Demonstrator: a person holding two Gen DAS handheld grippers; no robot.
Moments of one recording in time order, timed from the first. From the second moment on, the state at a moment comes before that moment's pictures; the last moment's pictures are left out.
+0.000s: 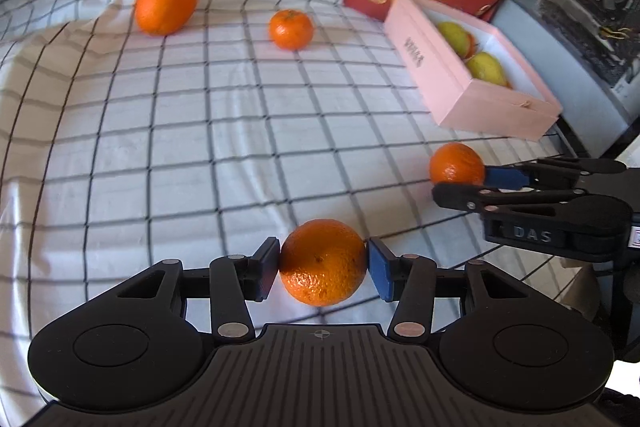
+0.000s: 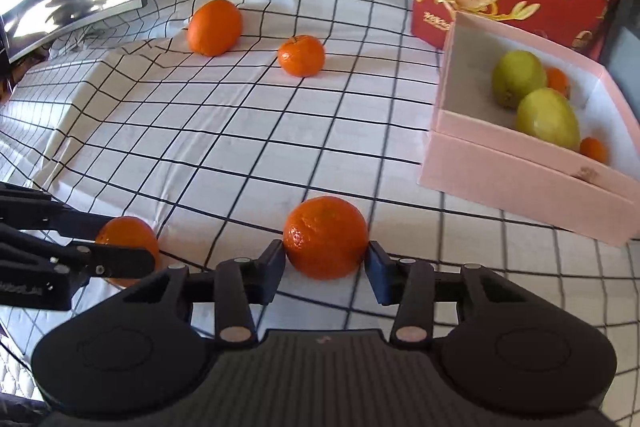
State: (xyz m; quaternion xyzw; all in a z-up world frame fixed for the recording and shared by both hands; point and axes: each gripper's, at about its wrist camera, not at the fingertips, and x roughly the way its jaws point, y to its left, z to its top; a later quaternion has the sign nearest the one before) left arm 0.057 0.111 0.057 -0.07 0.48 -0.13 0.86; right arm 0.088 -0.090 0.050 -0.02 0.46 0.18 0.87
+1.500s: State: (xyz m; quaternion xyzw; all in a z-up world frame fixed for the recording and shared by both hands) left arm 0.219 -0.042 0.128 -0.07 0.41 -0.22 0.88; right arm 0.101 -0.281 0.109 0.06 0.35 0.05 0.94
